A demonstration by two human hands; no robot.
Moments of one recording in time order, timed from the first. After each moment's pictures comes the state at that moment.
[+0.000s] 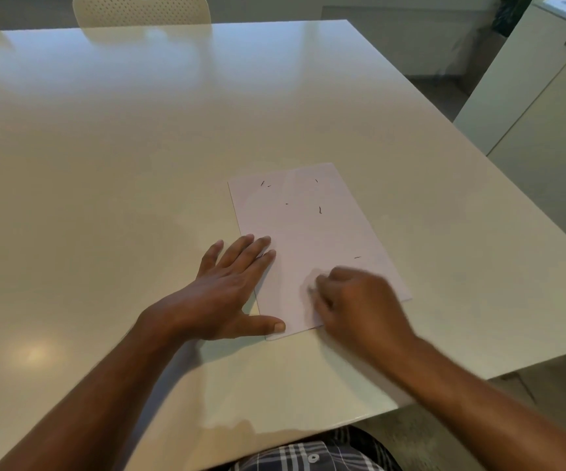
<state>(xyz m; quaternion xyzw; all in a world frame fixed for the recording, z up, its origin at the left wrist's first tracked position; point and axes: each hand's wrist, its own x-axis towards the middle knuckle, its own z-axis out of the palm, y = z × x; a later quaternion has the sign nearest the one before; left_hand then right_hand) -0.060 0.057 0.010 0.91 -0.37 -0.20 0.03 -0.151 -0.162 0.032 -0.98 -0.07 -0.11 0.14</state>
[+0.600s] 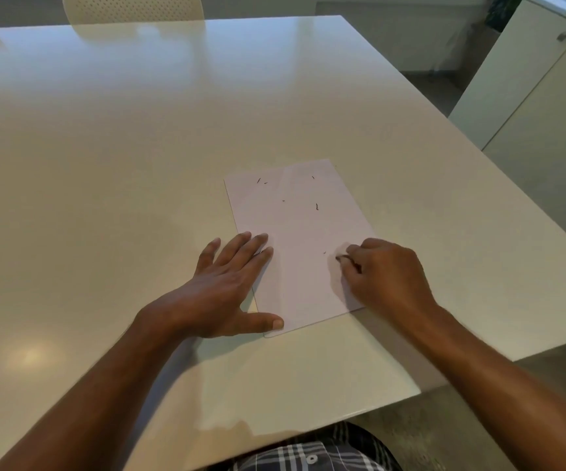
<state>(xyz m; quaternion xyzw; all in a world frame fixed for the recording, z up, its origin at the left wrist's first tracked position) -0.060 0.056 0.011 0.91 -0.37 -0.20 0.03 -0.127 -0.202 0.027 -0.98 0.02 -0.15 0.09</state>
